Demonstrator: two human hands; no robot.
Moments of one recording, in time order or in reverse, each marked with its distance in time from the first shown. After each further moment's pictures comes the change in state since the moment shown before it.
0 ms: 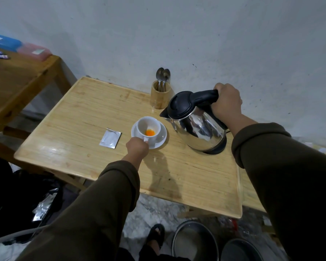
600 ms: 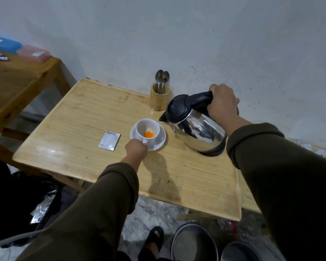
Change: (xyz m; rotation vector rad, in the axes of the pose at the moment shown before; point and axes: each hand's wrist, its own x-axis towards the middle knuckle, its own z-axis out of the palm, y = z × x) left_hand 0.004 0.001 0.003 -0.106 -0.026 -0.053; right_hand -0.004 -0.014 -0.006 -0.093 -0.039 -0.008
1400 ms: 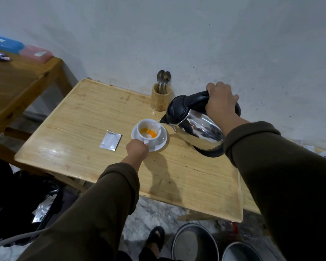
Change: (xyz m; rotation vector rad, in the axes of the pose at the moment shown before) left_hand -0.003 0.001 -0.004 0.089 0.032 0.034; right_hand 0.002 -0.011 0.003 -0.167 0.001 -0.037
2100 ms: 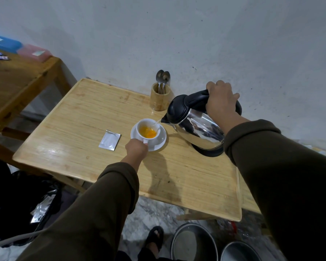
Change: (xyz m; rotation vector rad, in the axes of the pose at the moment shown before) left_hand 0.003 0.000 0.001 0.044 -0.006 0.015; right_hand 0.000 0.001 -0.003 -0.018 0.016 -0.003
